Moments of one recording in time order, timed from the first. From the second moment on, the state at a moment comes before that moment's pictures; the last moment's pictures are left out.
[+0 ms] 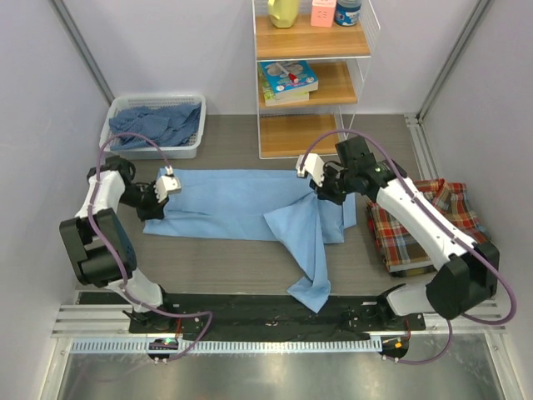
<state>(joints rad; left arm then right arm) 0.32 1.62 1.18 -1.09 0.56 1.46 0.43 1.36 1.24 -0.79 -0.37 -0.78</state>
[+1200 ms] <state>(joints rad) 0.18 1.61 1.12 -0.91 0.59 1.08 0.39 1.78 1.36 -0.60 -0.37 -0.72</state>
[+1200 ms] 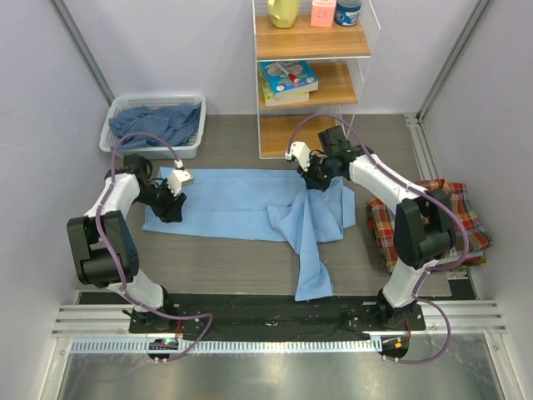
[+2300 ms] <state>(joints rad) 0.11 1.57 1.11 -0.90 0.61 1.04 0.35 1.76 1.26 -0.71 -0.33 -0.79</state>
